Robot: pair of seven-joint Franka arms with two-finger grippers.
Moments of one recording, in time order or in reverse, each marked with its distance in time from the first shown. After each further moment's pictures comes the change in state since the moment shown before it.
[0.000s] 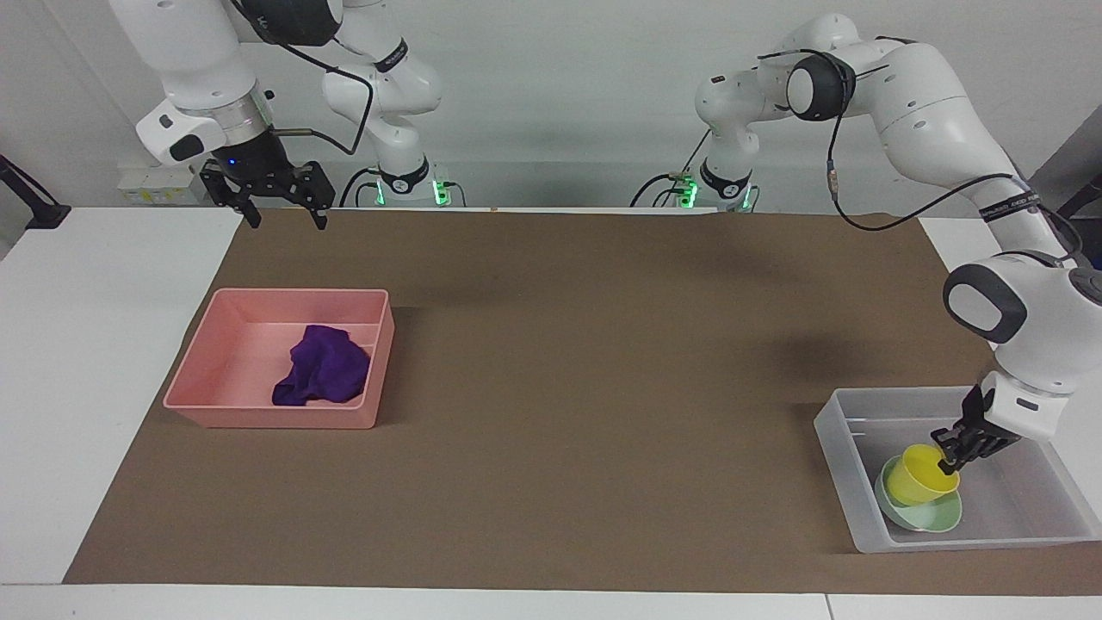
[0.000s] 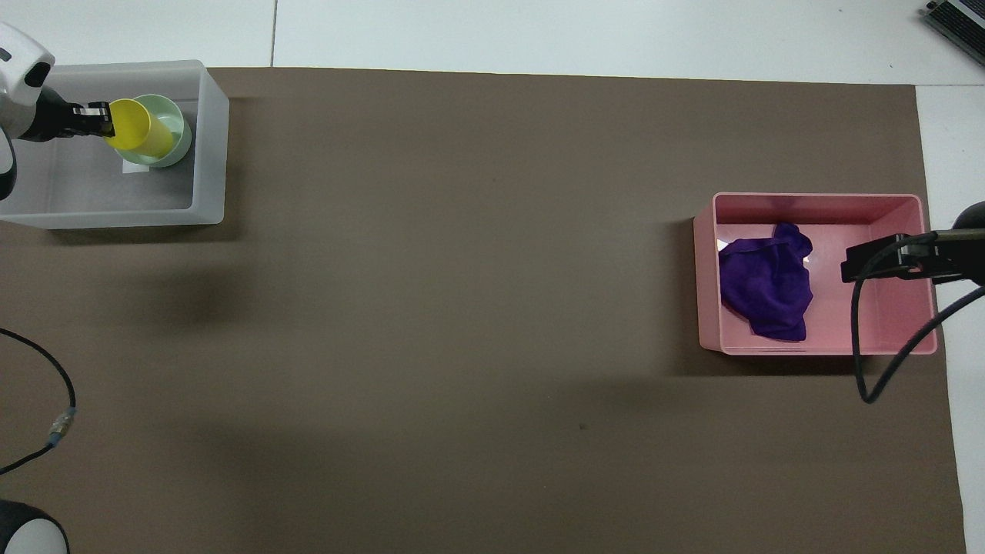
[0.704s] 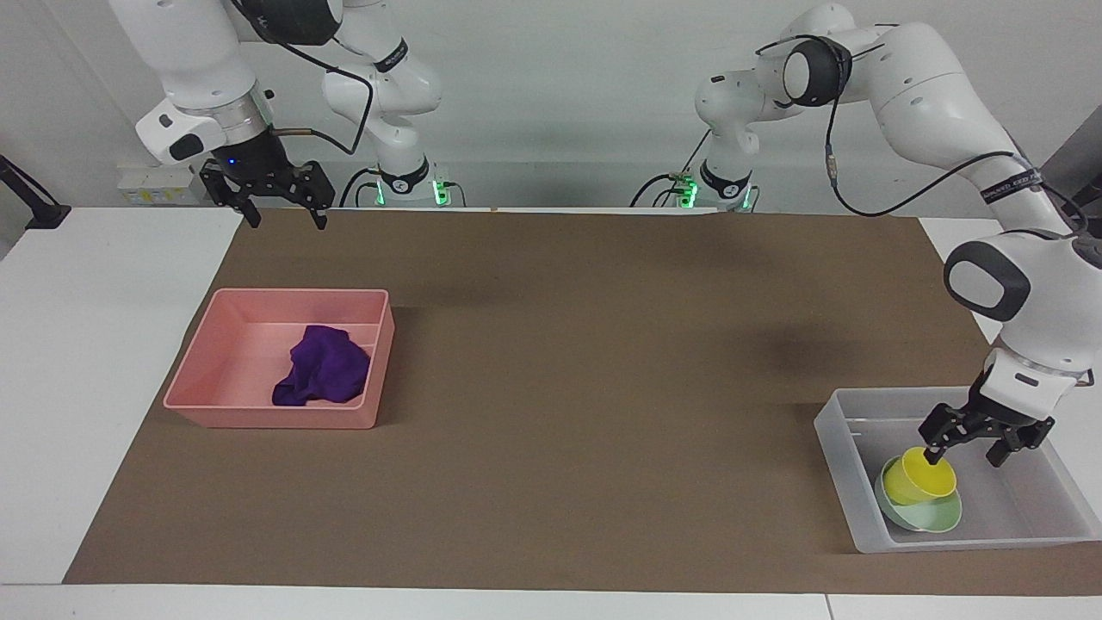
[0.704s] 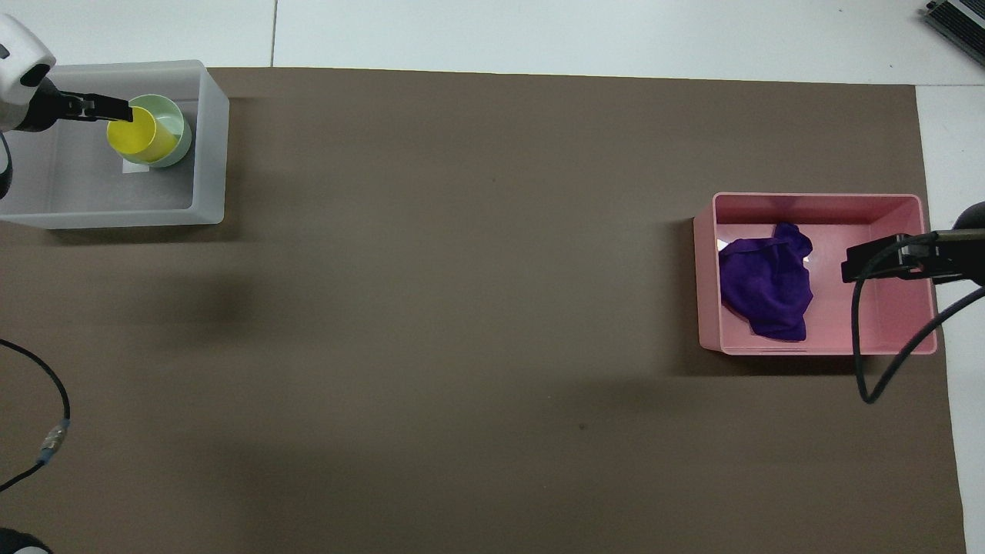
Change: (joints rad) left arm -0.037 -0.105 -0.004 -0.006 0.000 -0.007 0.166; right arm 0.000 -0.001 0.000 0.002 0.000 0.000 0.000
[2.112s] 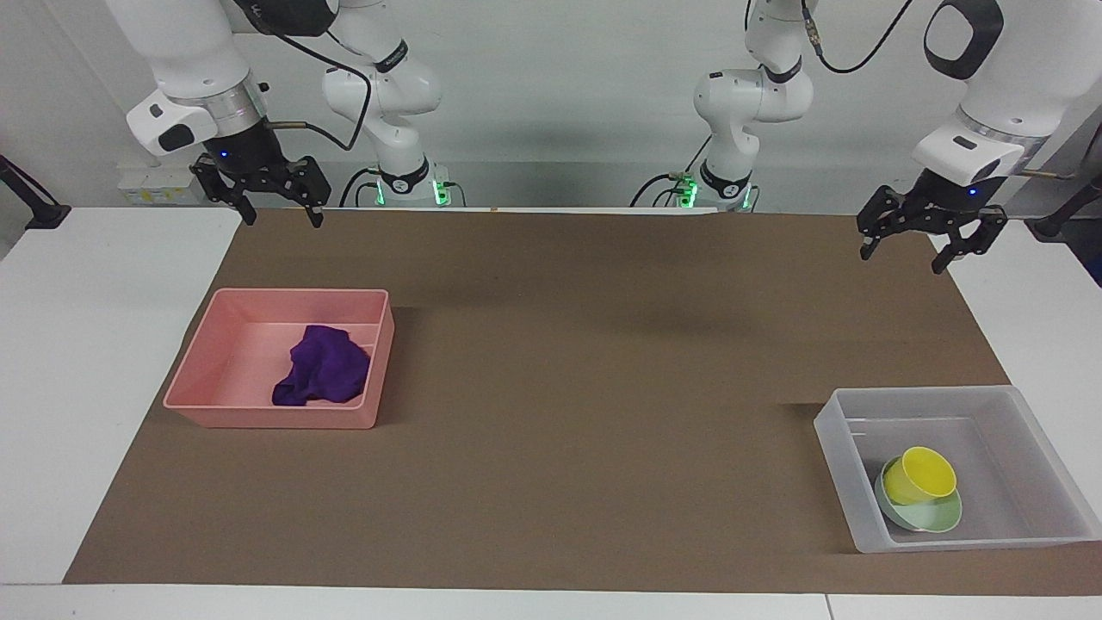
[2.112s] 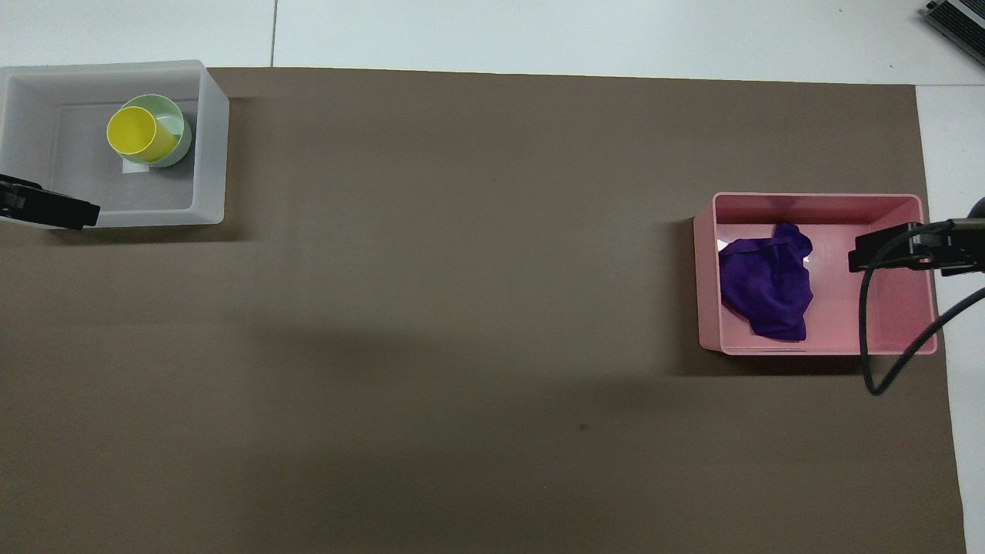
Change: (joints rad) left arm -0.138 -0.548 -0.016 -0.239 0.118 -0.555 -0.033; right arm -0.002 0.010 -0.001 0.035 0.008 -0.003 0.020
